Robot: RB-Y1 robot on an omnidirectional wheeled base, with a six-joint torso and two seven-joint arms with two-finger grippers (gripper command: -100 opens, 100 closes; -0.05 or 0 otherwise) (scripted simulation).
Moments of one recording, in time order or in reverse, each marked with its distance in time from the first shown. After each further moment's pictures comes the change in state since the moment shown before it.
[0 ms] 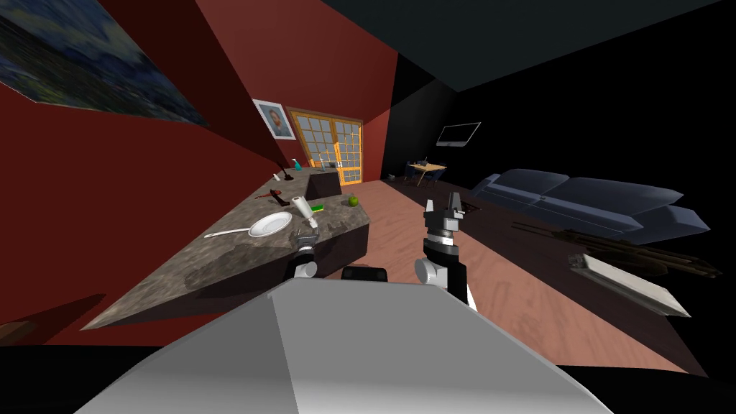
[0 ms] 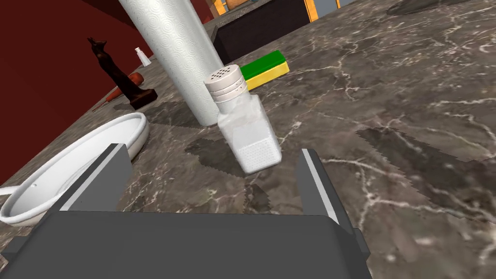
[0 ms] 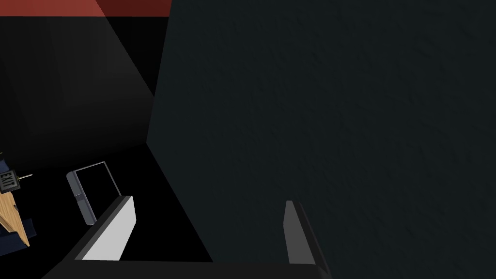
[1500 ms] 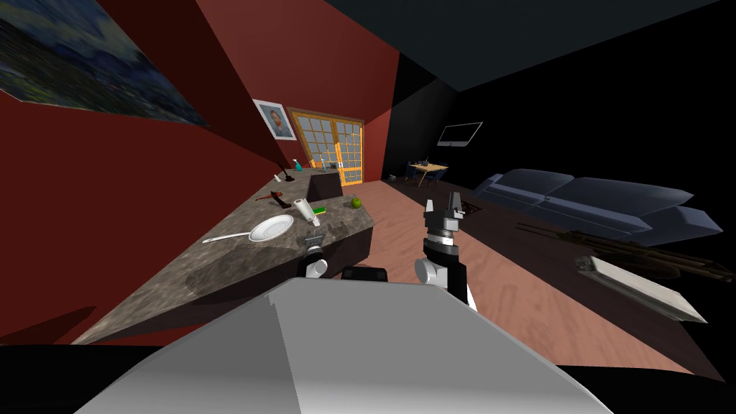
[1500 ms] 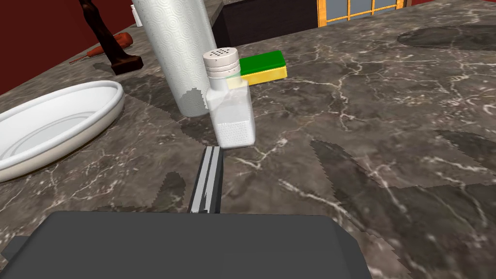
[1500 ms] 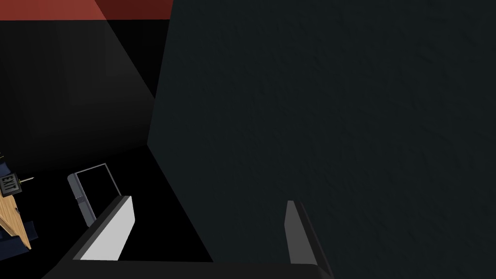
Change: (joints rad) left arm 0.006 -0.193 0.010 -0.047 0.031 0.020 0.013; right arm 0.000 0.000 0.000 0.000 0.000 0.000 0.000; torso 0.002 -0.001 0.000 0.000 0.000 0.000
